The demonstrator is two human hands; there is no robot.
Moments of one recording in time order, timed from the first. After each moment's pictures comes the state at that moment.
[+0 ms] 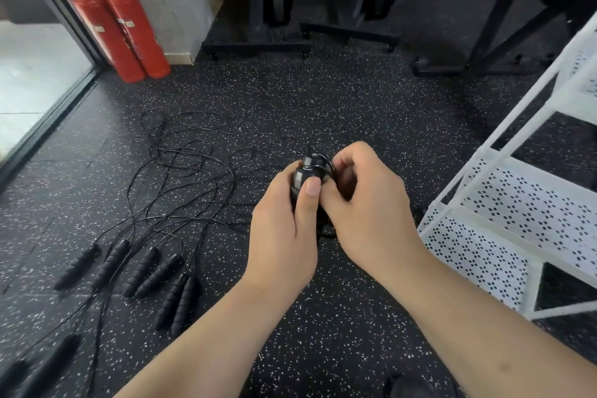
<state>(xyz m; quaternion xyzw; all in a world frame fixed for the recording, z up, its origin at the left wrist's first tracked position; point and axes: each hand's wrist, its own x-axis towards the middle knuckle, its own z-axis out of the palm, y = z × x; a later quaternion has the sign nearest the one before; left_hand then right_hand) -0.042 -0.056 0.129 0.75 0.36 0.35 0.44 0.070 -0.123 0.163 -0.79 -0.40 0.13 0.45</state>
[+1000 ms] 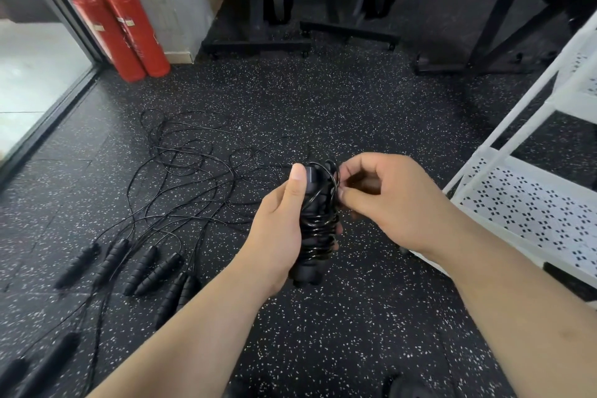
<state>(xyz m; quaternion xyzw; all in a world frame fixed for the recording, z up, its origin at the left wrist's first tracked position) -0.038 -0.049 0.139 0.54 0.36 0.22 0.73 0.121 -0.139 0.167 -0.74 -0.45 0.29 0.41</state>
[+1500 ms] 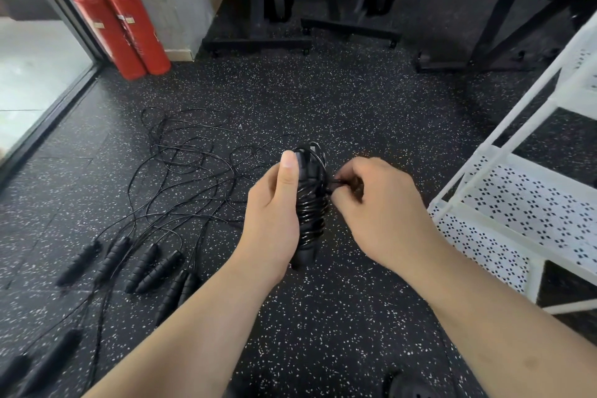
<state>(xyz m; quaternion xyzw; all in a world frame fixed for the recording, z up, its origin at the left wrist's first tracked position) -0.033 -0.044 0.137 0.58 0.37 0.32 0.65 0.090 -0.131 0.157 -0.83 -0.44 0.13 0.32</state>
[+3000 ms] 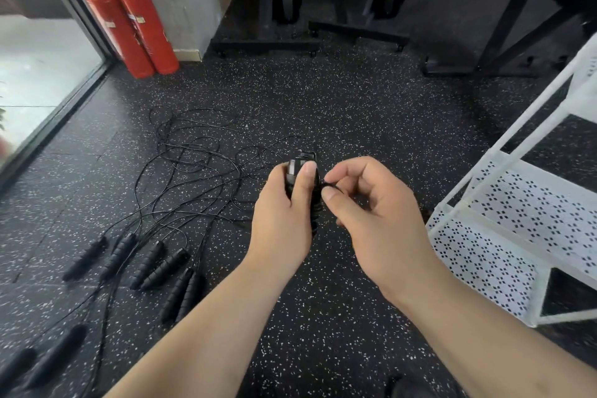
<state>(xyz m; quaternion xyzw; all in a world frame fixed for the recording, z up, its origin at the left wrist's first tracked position) -0.034 -0.033 0.123 0.69 0.44 0.31 0.48 0.056 -0.138 0.158 -0.66 -0.38 0.24 0.60</state>
